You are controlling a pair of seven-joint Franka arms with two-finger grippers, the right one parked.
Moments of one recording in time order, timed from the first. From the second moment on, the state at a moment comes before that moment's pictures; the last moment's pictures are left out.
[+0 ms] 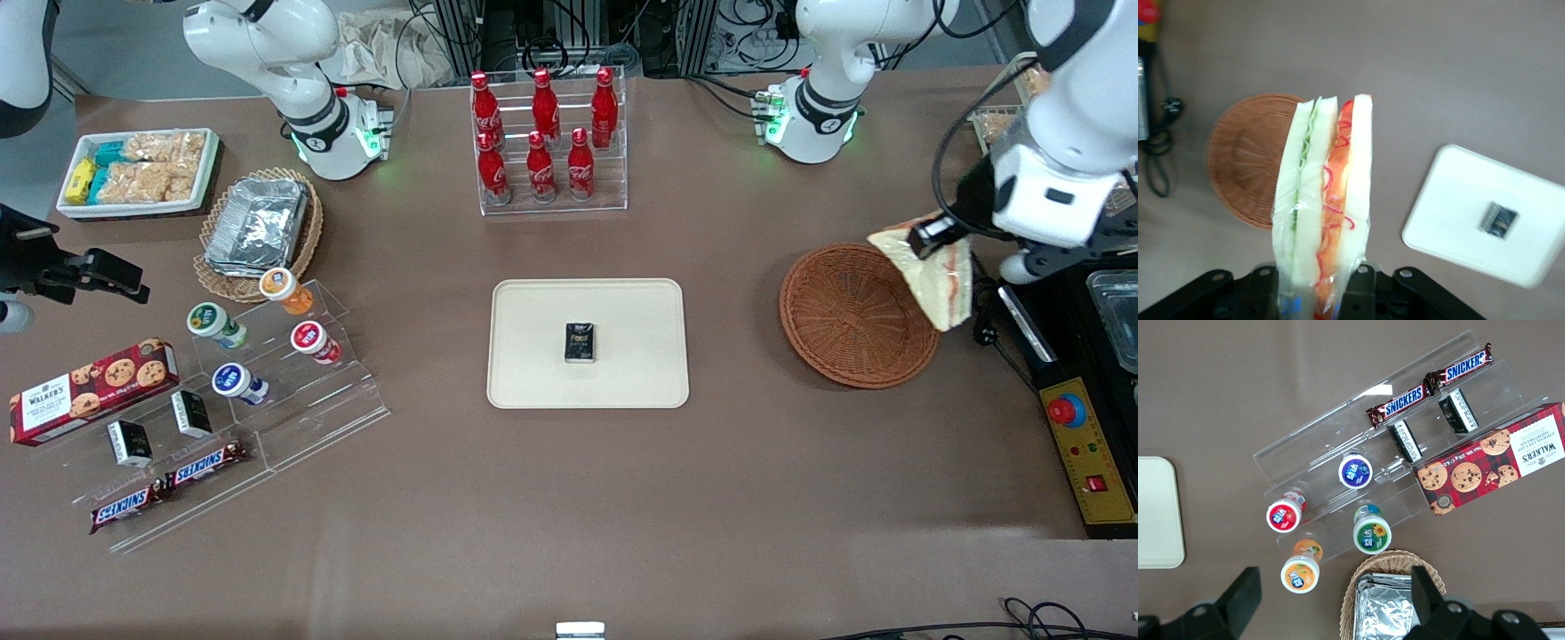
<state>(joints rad) -0.06 -0.07 -0.15 -1.68 -0.05 1.59 -0.54</state>
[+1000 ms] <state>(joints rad) -0.21 0.26 -0.39 -1.81 0.01 1.94 -0.57</state>
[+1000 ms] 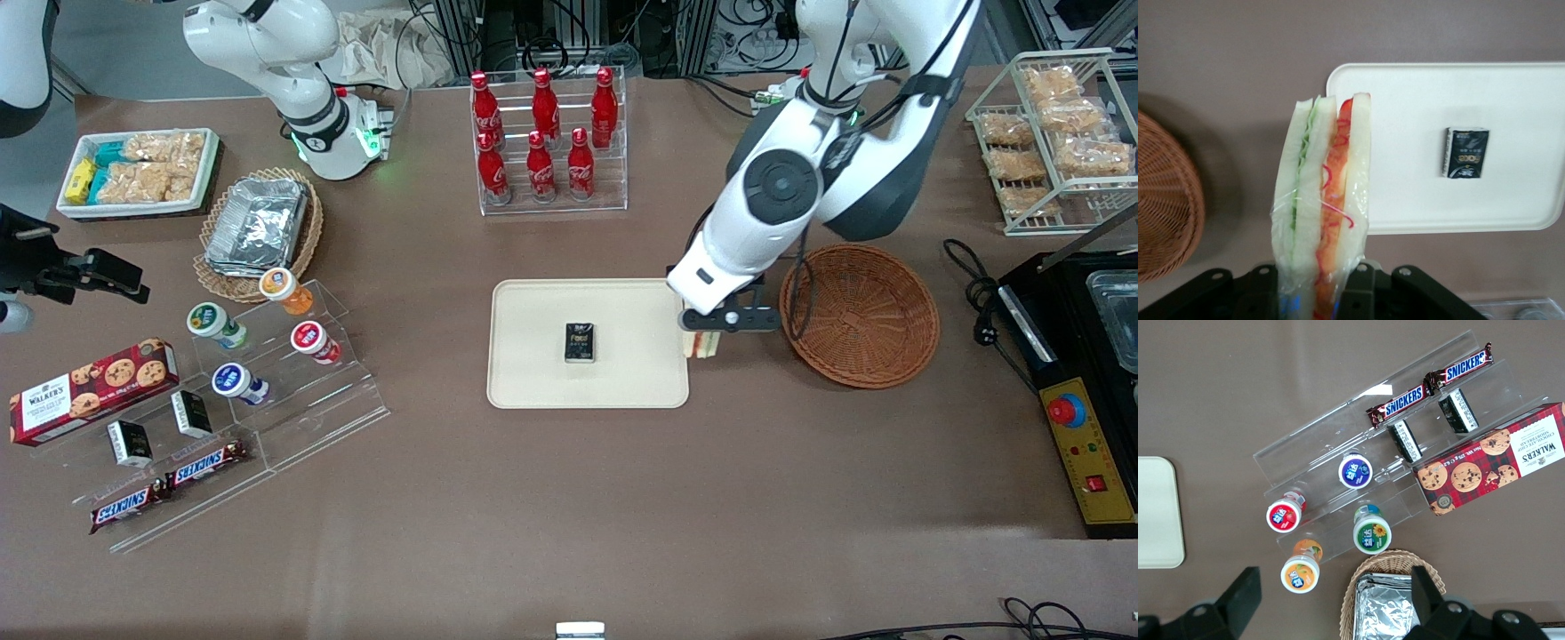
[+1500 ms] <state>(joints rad) -0.25 0.40 -0.39 -1.85 0.08 2.11 -0.57</state>
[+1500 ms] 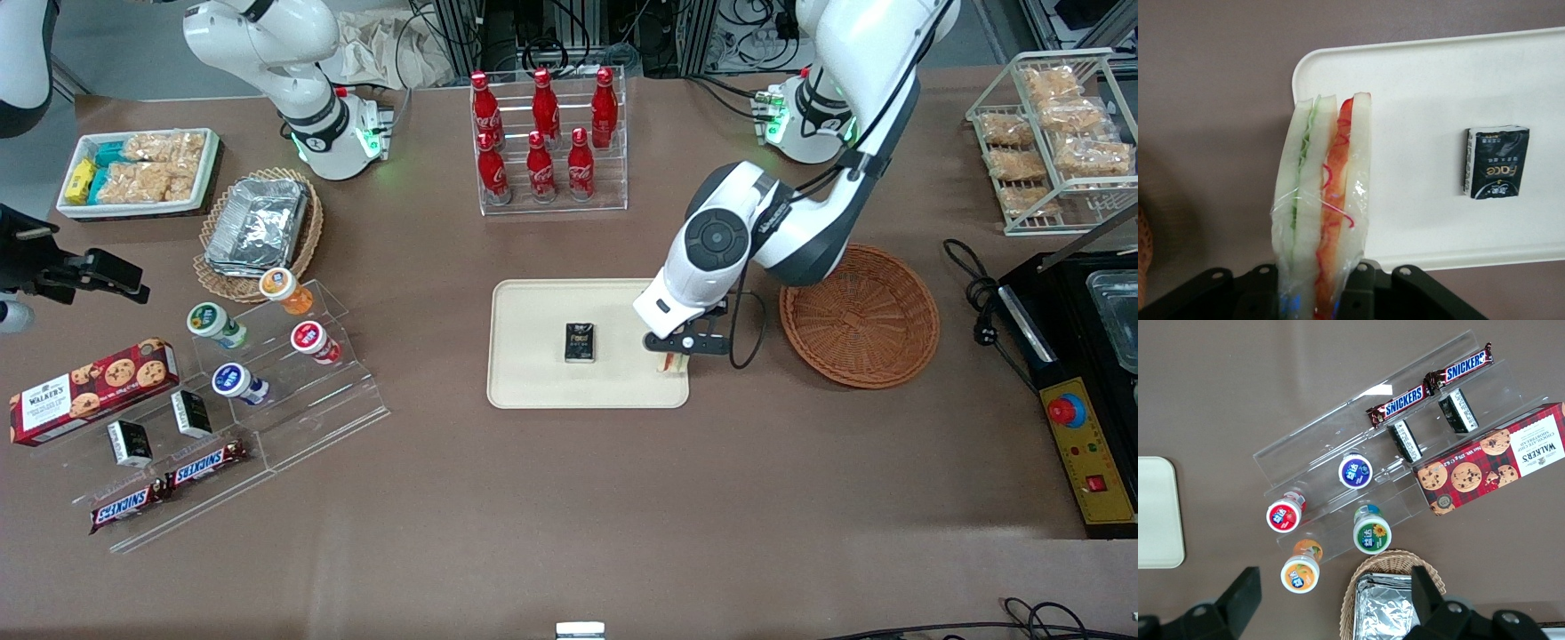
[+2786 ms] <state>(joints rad) -0.29 0.57 -0.39 -1.84 0.20 2.22 -0.64</state>
